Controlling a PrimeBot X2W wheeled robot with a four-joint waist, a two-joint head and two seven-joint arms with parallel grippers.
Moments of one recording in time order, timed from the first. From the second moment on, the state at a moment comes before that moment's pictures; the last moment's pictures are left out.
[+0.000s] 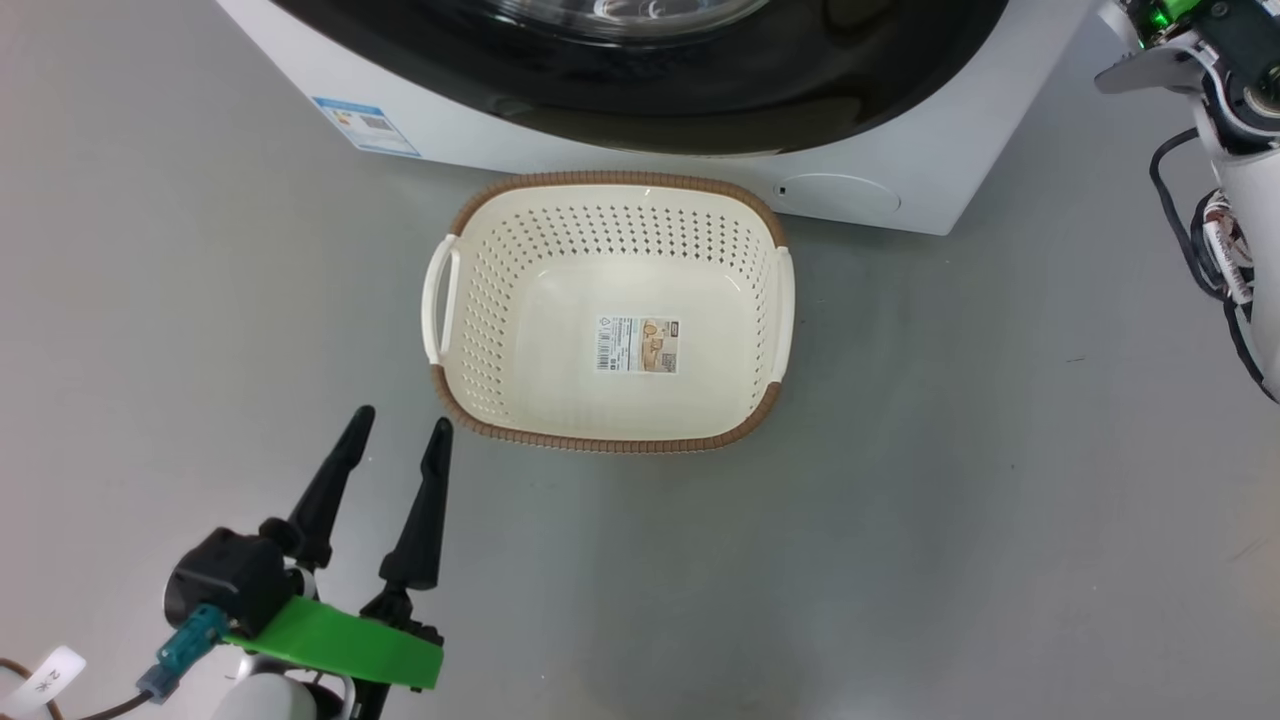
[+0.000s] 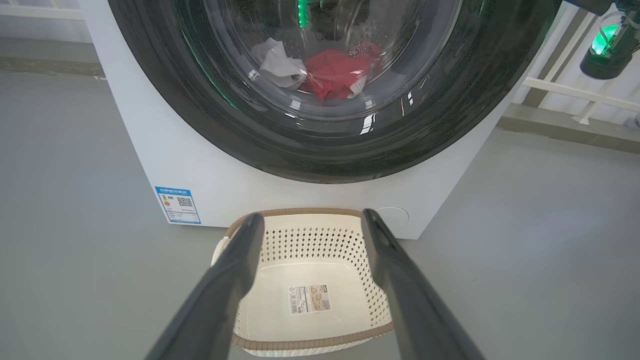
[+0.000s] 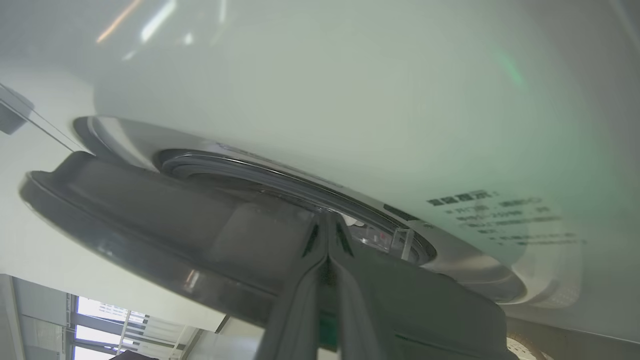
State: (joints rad) left arm -0.21 0.15 -0.29 0.14 -0.42 -0.13 -0.25; right arm -1.25 -0.35 0.37 0.76 1.44 0.13 0.31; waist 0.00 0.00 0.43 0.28
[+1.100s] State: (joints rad) left arm -0.13 0.12 -0.33 0.17 -0.40 -0.13 -0.25; right arm -1.08 -0.31 0.40 0.76 1.58 0.13 0.58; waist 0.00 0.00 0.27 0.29
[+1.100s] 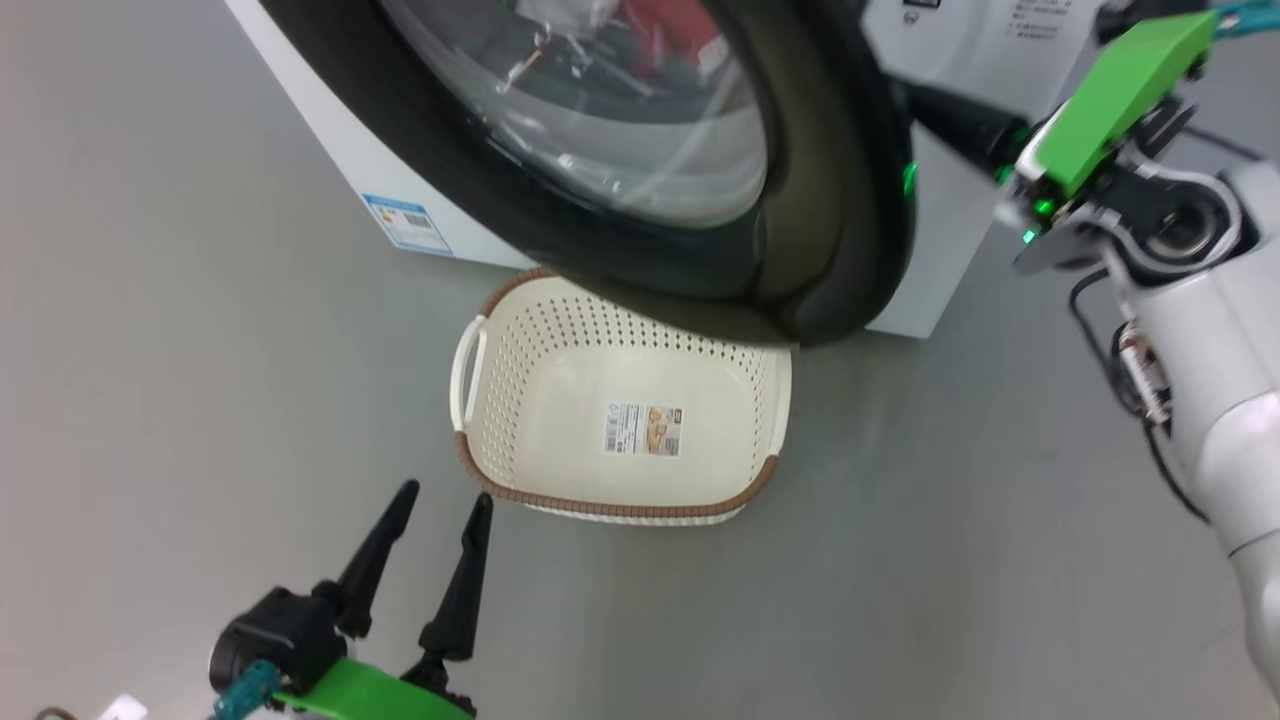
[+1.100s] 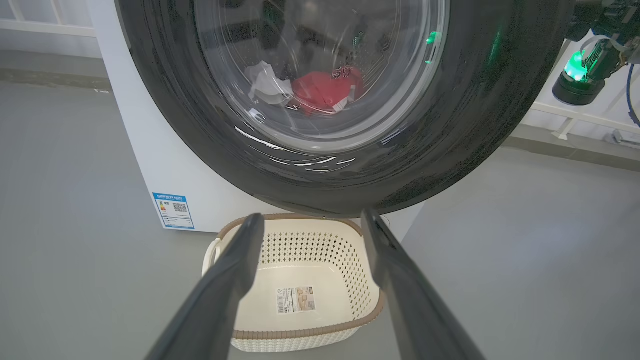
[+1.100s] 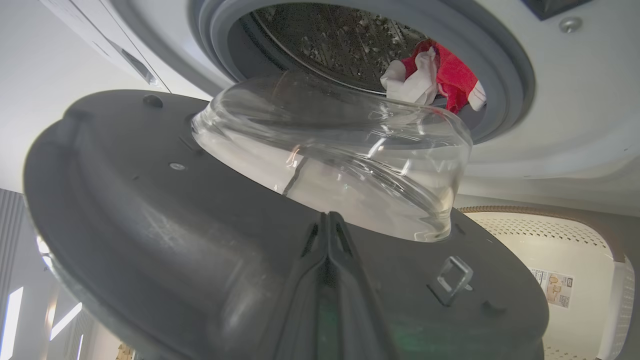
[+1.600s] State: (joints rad) left arm -0.06 0.12 -0.33 0.19 -0.36 -0.13 -0.25; right arm -0.88 -0.29 0.43 0.64 1.60 0.13 0.64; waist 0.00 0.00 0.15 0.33
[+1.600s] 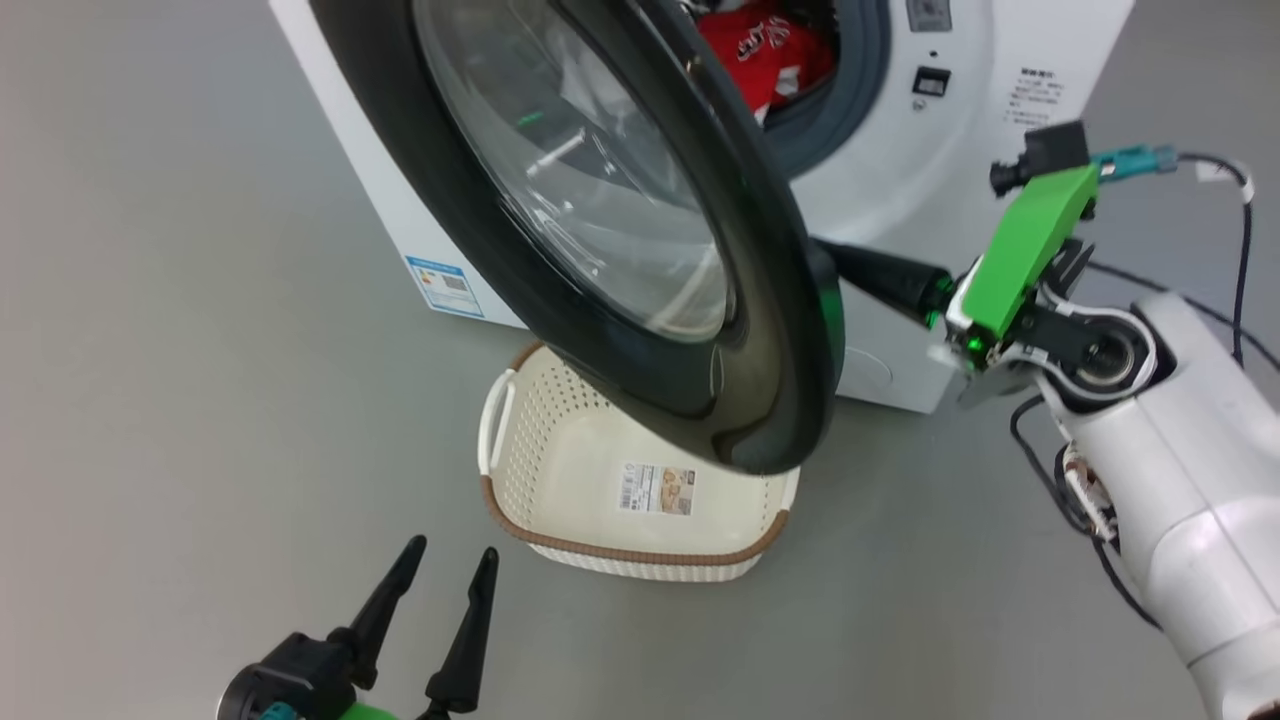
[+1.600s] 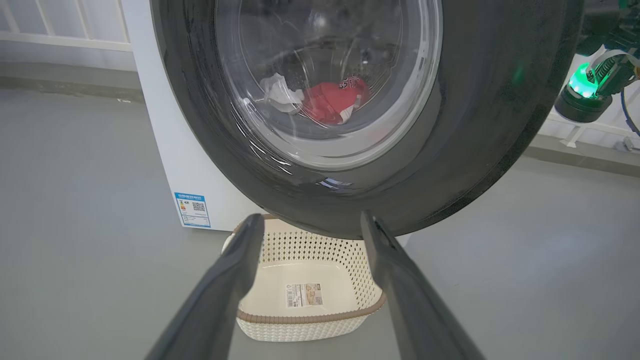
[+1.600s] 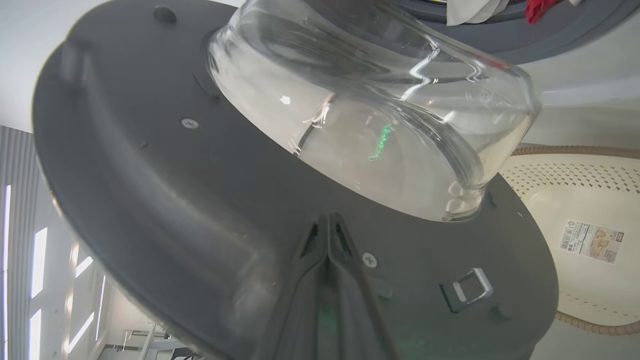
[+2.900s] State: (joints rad) left arm 0.00 0.09 -0.22 0.22 -0.33 -0.13 -0.25; right arm -0.70 -0.14 0.56 0.47 1.58 0.13 0.73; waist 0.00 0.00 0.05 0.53
